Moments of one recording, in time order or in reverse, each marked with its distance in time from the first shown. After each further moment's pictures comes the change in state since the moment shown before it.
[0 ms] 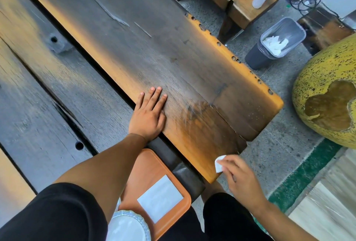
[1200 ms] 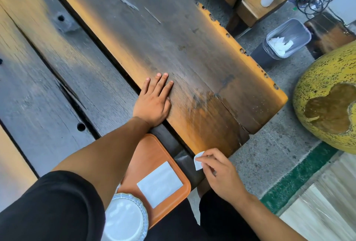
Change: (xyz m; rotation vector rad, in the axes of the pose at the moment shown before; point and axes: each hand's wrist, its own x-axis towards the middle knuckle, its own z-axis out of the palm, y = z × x) left_hand -0.001 0.003 -0.003 0.076 -0.072 -0.015; right_hand 0.007 -0.047 0.031 0.157 -0.067 -0.077
